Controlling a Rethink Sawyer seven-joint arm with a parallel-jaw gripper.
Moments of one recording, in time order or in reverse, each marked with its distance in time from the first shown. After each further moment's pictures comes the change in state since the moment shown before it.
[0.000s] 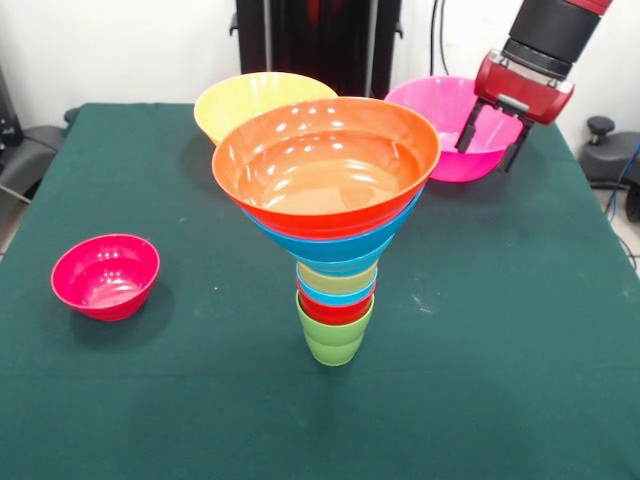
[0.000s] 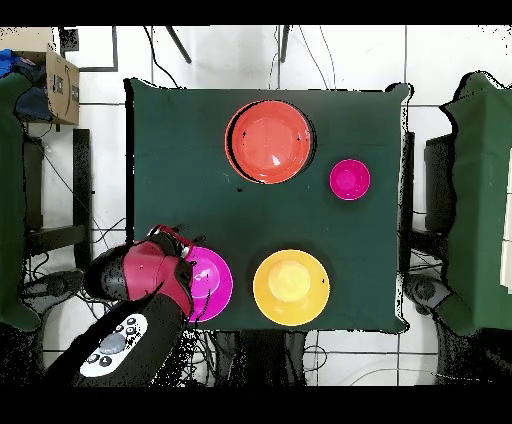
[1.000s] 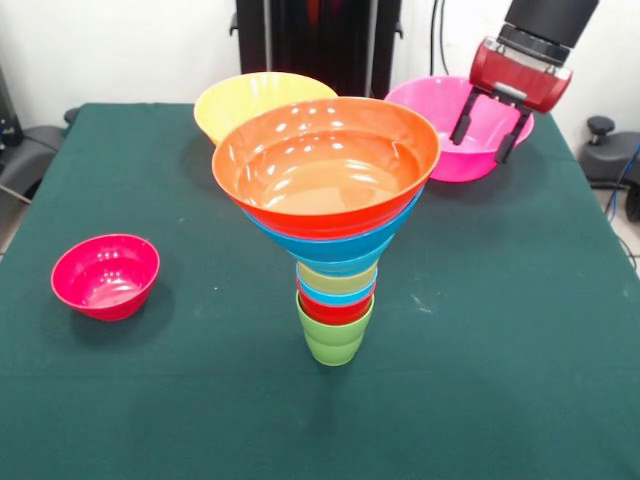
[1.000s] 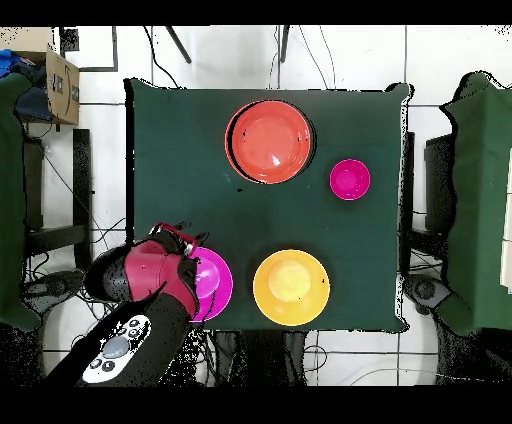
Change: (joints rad) arm -0.027 -0.041 0.000 -0.001 -0.088 0.001 -0.006
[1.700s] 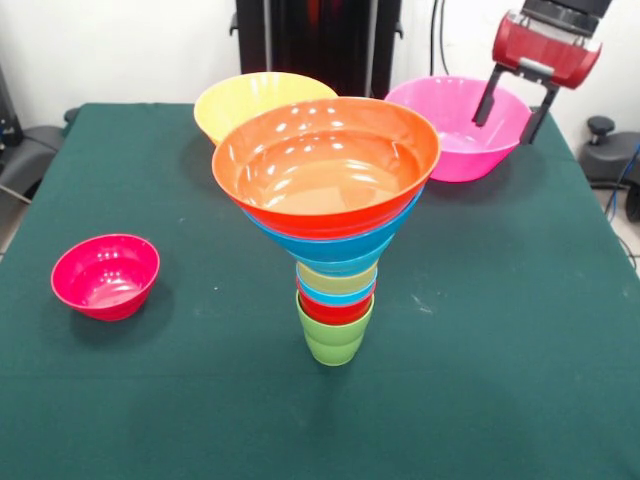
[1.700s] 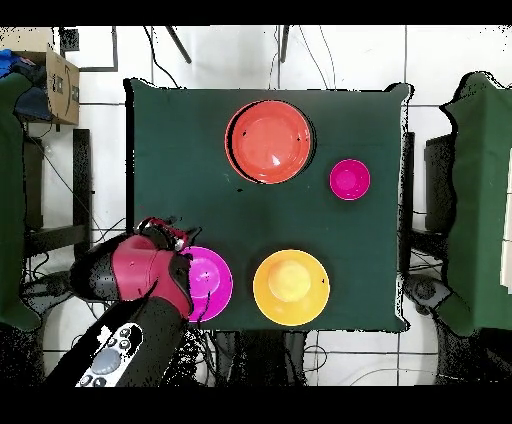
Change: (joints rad) arm 0.000 -0.069 0.000 -0.026 -0.015 0.072 -0.005
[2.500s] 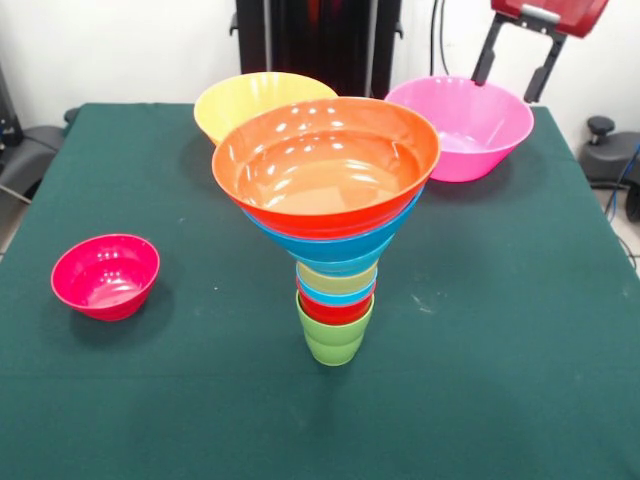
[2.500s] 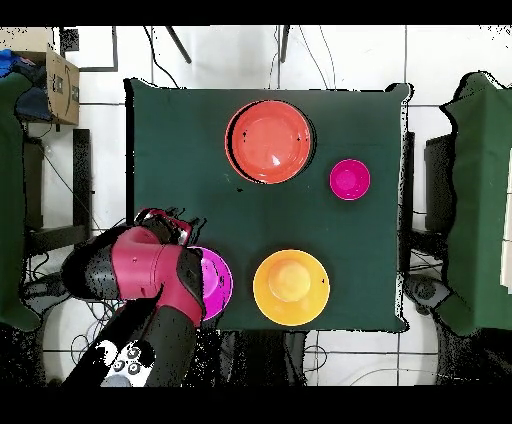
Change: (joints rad) arm -0.054 -0.130 0.001 -0.018 -0.066 0.083 -0.046
